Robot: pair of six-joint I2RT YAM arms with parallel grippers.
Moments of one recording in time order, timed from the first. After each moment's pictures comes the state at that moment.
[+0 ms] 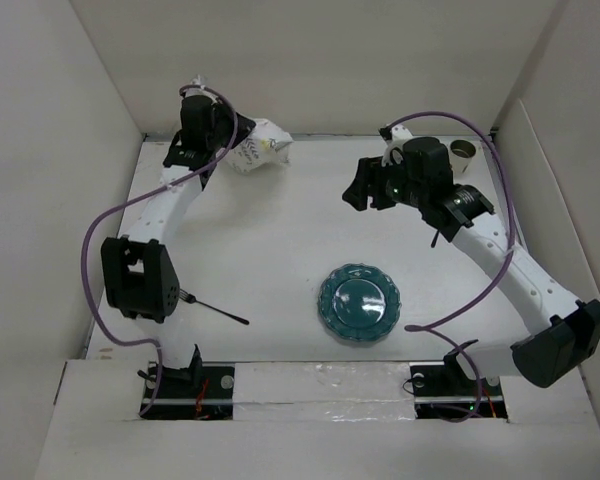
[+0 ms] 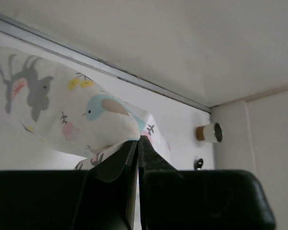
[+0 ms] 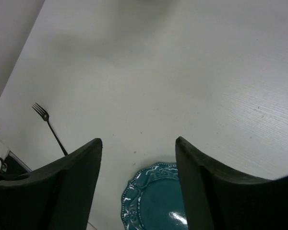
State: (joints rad) left arm -0.18 1.79 1.64 -0.14 0.13 -0.78; right arm 0.50 1.34 1.38 -0.51 -0.19 0.31
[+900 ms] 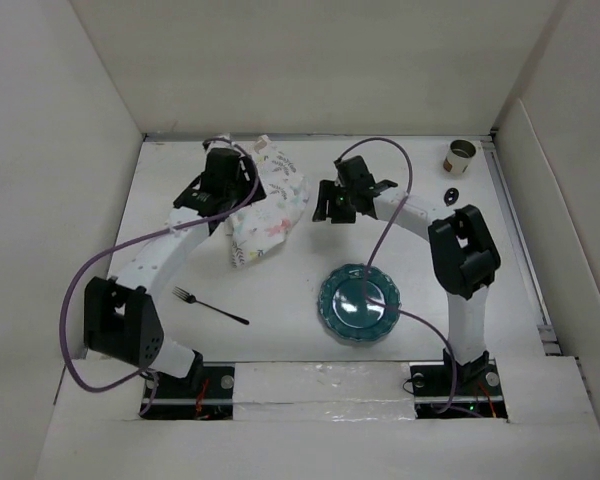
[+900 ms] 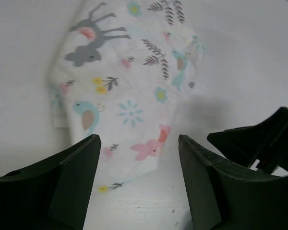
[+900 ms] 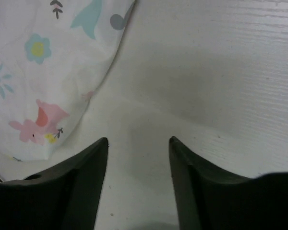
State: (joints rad) left arm -0.38 1.50 1.24 -0.40 -0.16 -0.55; right arm 0.51 2.00 1.47 -0.32 -0.16 0.53
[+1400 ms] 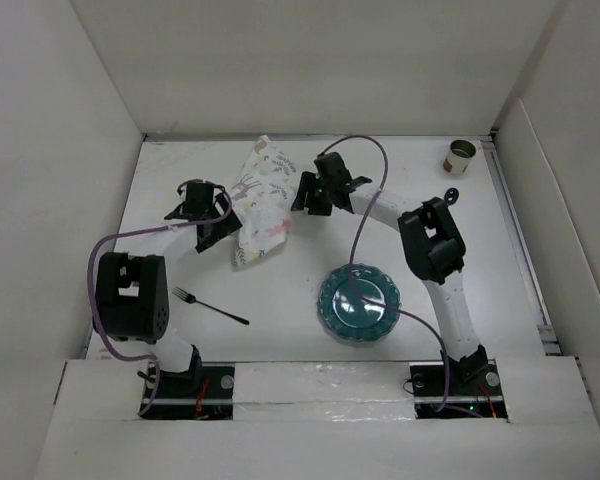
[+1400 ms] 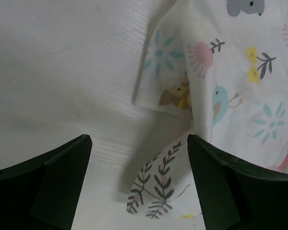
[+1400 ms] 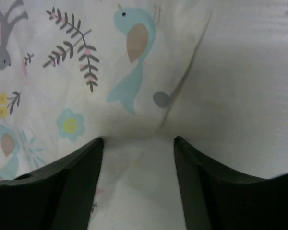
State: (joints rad) left arm -0.12 1.55 0.91 -0.30 -0.09 -0.63; right arm 0.55 2.26 1.73 -0.24 -0.15 0.66
